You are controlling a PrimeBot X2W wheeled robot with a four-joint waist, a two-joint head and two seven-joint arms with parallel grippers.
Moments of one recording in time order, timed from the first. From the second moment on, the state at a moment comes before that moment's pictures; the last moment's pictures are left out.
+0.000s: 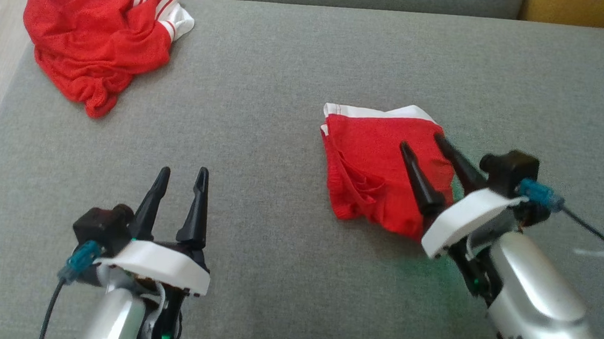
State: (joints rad) left arm -0.12 0.07 -0.28 0.24 -0.41 0.00 -0.25; right arm -0.49 -0.22 0.53 0.56 0.53 0.12 -0.11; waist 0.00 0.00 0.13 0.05
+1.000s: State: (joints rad) left arm -0.14 0.06 -0.26 0.25 -0.40 -0.01 -0.25; right arm -0.55 -0.17 0.84 0.72 0.55 0.12 -0.15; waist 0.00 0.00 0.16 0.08
